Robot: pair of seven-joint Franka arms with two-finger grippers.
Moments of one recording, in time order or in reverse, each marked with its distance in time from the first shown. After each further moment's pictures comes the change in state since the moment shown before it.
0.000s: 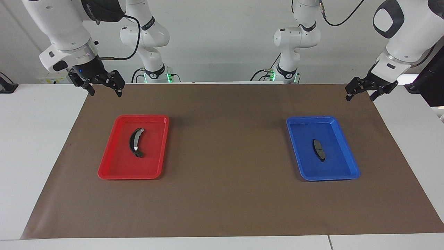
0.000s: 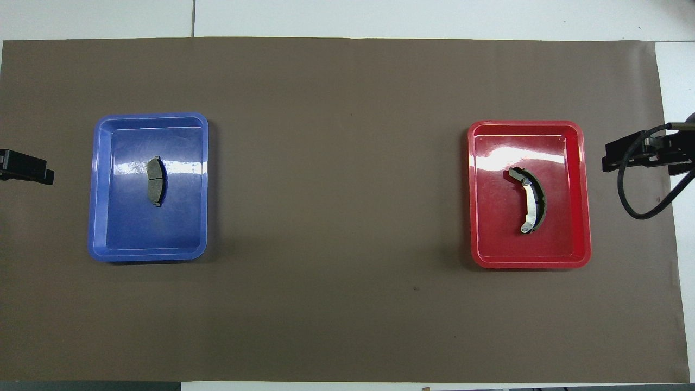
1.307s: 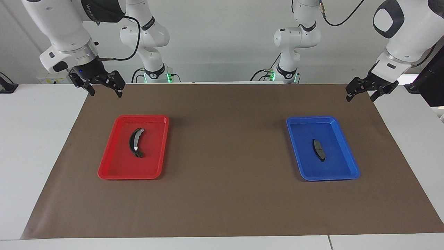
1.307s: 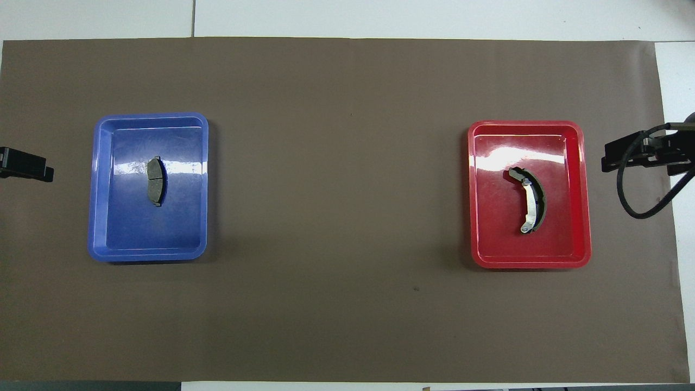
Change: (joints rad) left arm -0.001 0.000 -0.002 0.000 0.000 0.017 0.001; right arm -0.001 0.001 0.000 -0.002 0.002 0.001 0.000
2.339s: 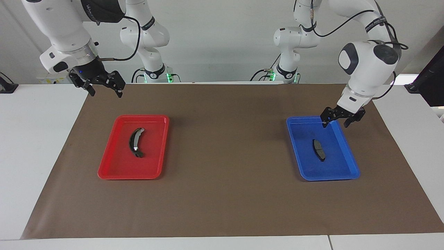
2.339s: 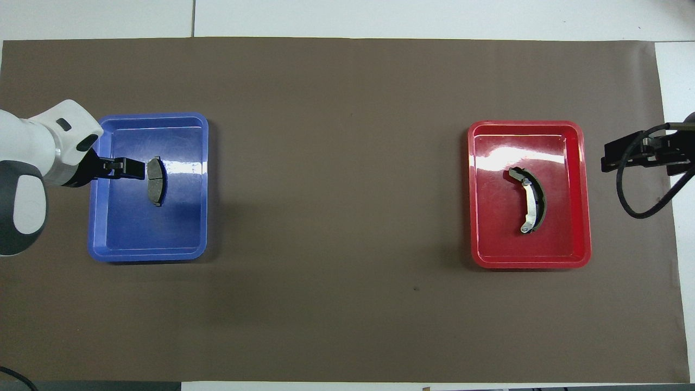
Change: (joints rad) left arm -0.087 0.057 -0.019 -0.382 0.000 0.513 -0.126; right arm 0.000 0.001 0.000 0.000 0.000 0.000 0.000
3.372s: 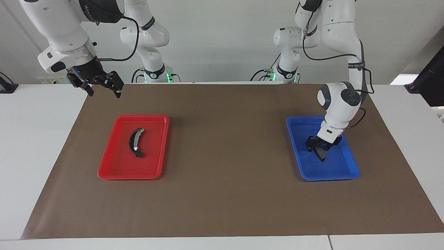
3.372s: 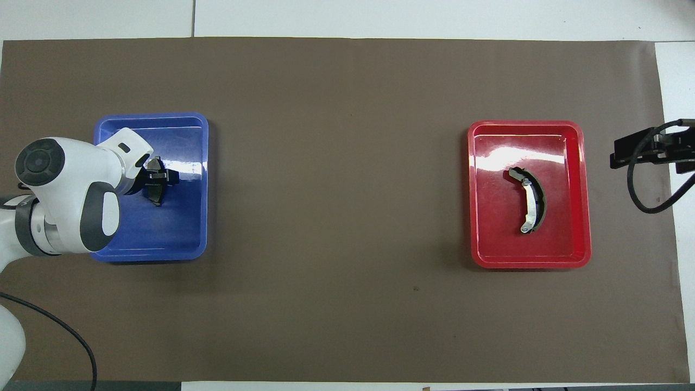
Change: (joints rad) left arm 0.006 0.199 0.009 -0.131 0.000 0.379 -0.052; right arm -0.023 0.000 -0.009 0.000 0.000 0.022 0.000
